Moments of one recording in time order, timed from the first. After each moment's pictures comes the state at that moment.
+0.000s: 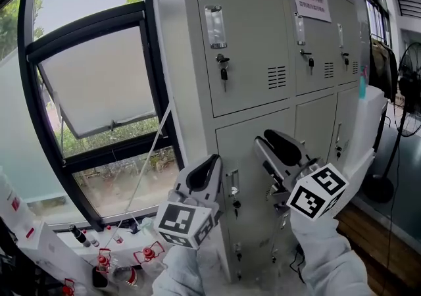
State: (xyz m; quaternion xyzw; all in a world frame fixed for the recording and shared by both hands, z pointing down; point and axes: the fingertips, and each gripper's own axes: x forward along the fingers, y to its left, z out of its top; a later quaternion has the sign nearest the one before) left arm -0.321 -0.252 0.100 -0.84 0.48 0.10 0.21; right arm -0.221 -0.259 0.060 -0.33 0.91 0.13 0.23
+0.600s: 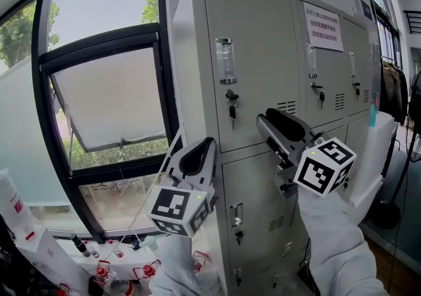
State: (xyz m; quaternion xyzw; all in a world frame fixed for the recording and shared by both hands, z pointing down) left arm -0.336 -0.282 -0.014 -0.80 0.51 0.13 0.29; right arm -0.223 -0.302 -0.057 -0.28 0.91 0.17 0.23
